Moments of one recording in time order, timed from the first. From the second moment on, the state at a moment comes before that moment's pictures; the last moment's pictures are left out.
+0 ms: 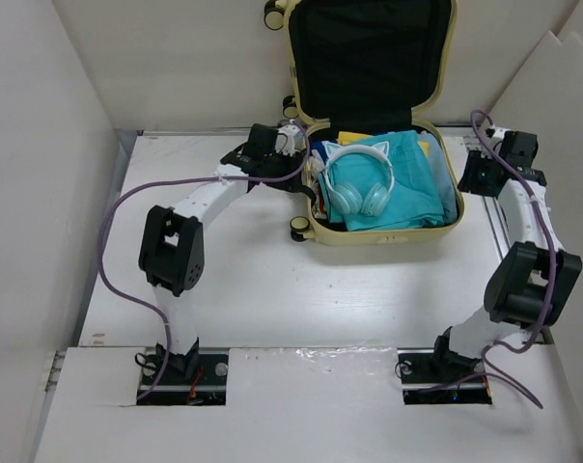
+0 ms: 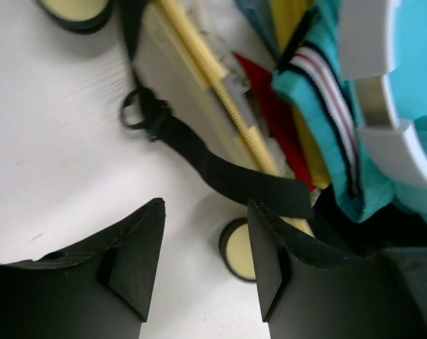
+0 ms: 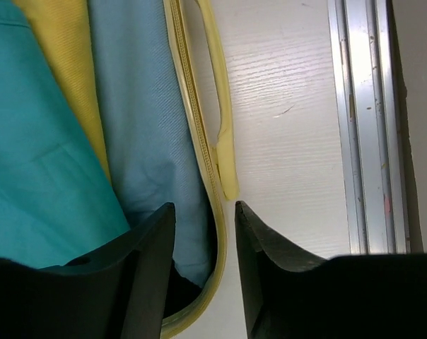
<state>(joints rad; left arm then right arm) -0.45 1.95 1.64 -0.44 0.27 -0.11 -0.30 1.62 1.38 -0.54 -0.18 -0.05</state>
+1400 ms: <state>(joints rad) -0.29 2.21 1.33 0.46 0.88 -1.30 0.22 1.27 1.44 -0.68 0.20 -0.12</state>
